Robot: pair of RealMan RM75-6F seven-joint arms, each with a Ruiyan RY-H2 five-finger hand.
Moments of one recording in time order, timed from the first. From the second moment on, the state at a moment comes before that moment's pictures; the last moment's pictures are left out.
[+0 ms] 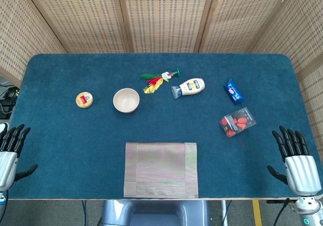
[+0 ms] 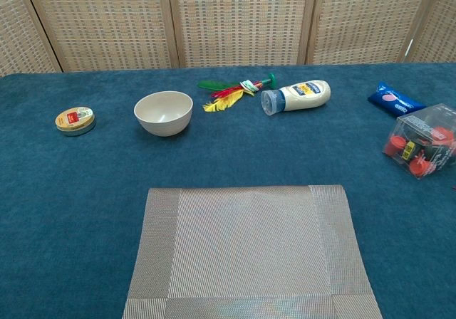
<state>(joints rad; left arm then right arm) -0.03 -1.09 -0.01 -1.76 1.56 1.56 0.21 0.04 -1.15 0.05 -1.61 -1.66 1.64 -0.11</state>
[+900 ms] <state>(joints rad) -0.42 -1.21 -0.20 -1.63 1.42 1.11 0.20 0.05 -1.17 0.06 -1.61 -1.64 1.61 -0.18</state>
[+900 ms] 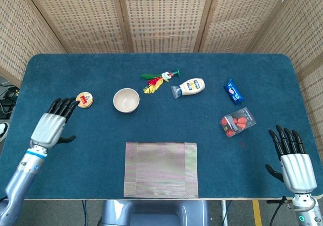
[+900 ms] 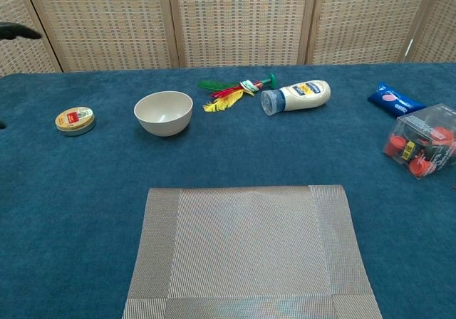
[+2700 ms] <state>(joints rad) -0.92 -1.73 -0.26 -0.97 1.04 0.75 0.40 0.06 -1.16 0.11 -1.59 -1.54 1.58 -0.11</state>
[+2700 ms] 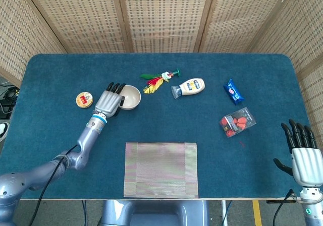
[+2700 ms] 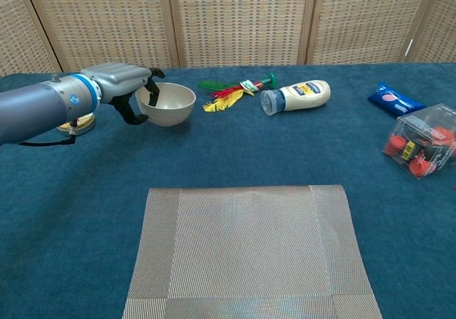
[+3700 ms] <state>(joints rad) -0.42 -1.37 -0.01 -1.19 1.22 1.14 0.06 0.05 -1.14 0.05 -1.62 -1.66 1.62 -0.07</state>
